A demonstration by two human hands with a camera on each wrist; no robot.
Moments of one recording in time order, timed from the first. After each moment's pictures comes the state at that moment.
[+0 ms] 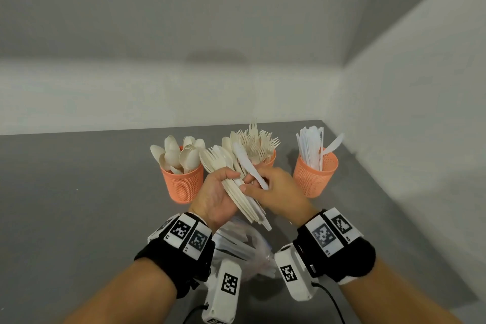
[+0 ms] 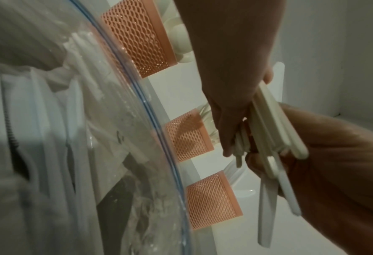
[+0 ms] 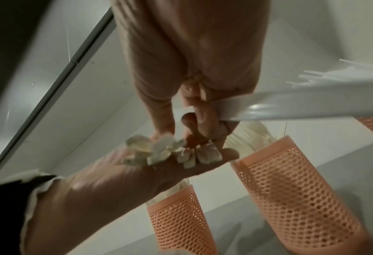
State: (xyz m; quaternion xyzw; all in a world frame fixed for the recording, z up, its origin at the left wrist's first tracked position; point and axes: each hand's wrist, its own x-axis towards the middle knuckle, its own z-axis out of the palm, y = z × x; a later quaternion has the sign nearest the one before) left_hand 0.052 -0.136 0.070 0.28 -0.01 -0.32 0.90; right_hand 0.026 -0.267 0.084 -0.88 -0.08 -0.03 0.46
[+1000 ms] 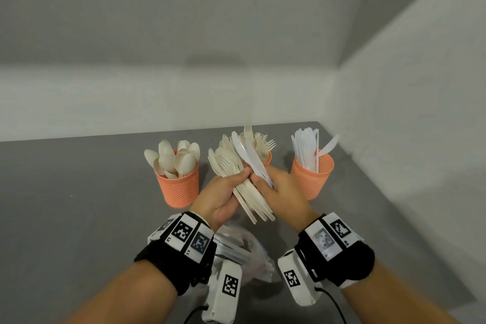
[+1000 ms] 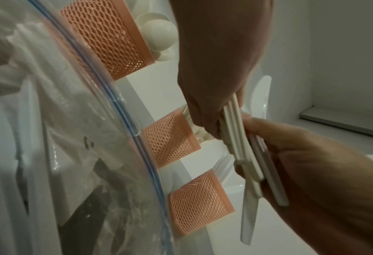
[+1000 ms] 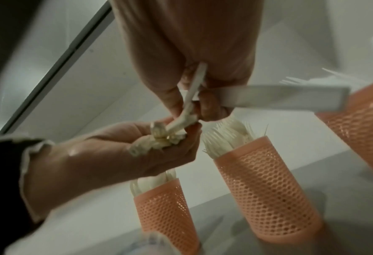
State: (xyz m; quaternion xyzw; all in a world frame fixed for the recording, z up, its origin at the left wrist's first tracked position) left_hand 0.058 -0.154 0.073 0.37 -0.01 -0.26 0.89; right_hand 0.027 -0.282 0.076 -0.88 -0.09 -0.11 0.45
